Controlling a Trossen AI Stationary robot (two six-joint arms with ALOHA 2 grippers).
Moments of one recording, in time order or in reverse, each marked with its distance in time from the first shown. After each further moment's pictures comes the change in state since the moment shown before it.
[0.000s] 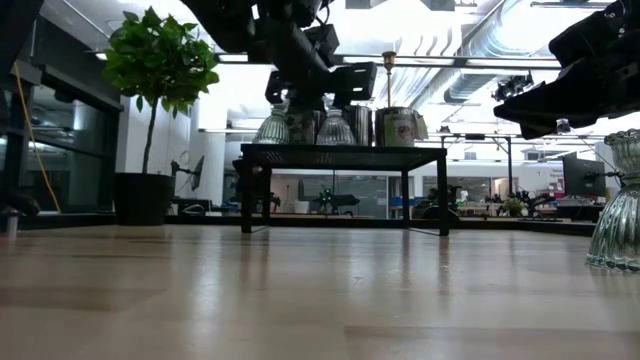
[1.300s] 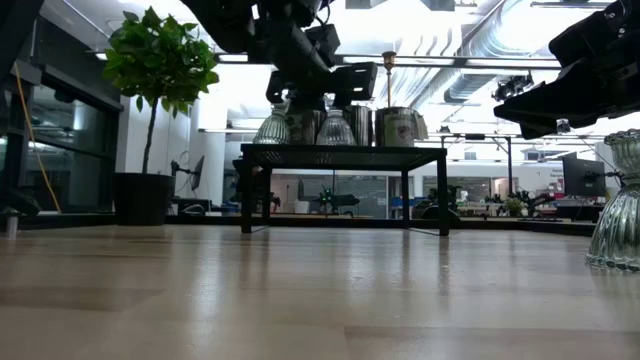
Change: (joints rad) left arm 0.000 0.000 0.000 0.004 0.010 0.011; right arm 0.000 0.000 0.000 0.000 0.000 0.000
